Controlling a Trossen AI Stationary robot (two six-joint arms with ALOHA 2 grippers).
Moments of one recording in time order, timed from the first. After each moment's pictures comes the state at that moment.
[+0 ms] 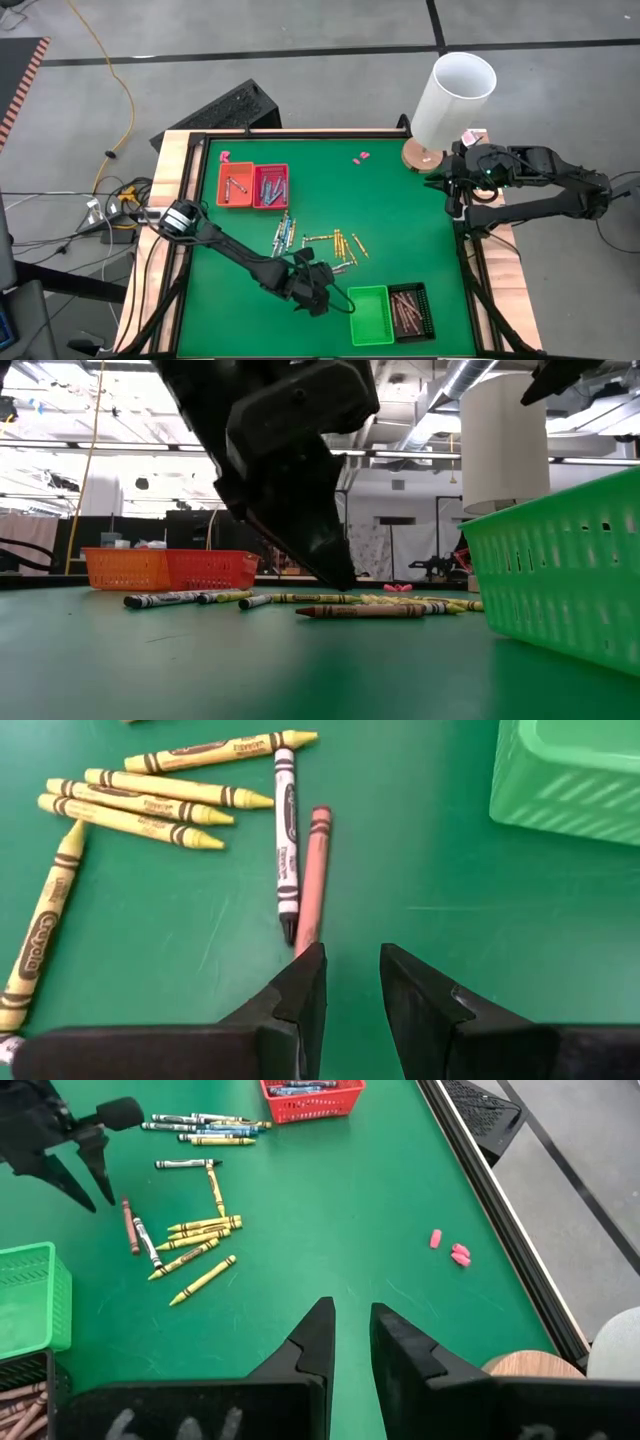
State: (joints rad) left arm -0.45 2.06 1.39 -0.31 -0.44 -0.60; right arm -0.07 0.74 1.13 -1.14 0.18 0.05
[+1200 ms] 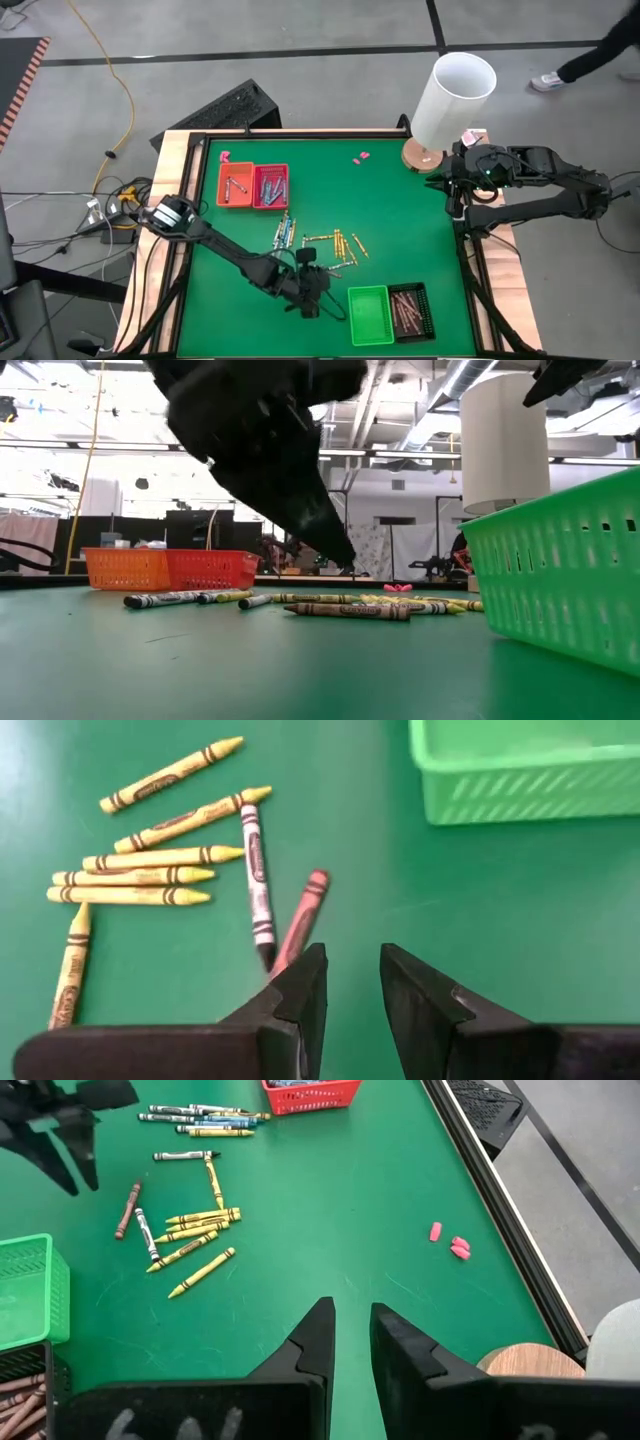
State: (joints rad) left arm -0.46 1.97 1.27 -0.15 -0.43 -0.33; right arm -0.07 0.74 1.13 -1.15 0.19 0.05
